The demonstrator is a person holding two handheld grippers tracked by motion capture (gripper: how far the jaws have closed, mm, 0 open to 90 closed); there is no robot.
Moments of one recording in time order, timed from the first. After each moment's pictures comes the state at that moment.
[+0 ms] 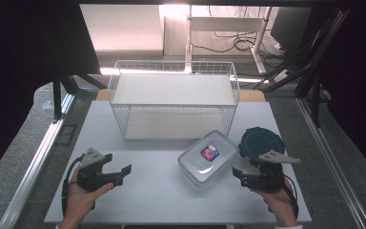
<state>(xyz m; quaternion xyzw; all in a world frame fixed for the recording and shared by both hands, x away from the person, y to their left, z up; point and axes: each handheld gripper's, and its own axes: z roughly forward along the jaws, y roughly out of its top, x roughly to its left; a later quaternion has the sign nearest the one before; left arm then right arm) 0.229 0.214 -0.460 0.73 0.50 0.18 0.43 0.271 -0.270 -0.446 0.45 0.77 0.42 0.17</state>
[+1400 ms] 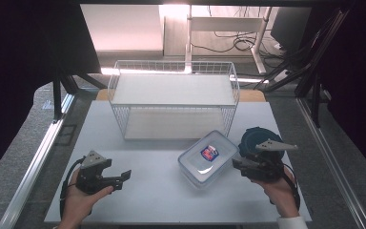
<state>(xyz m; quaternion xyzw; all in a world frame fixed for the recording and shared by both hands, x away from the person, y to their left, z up) 0.223 0.214 -0.458 0.74 0.51 0.15 0.40 0.286 -0.259 -0.414 0.44 0.79 0.39 0.15</state>
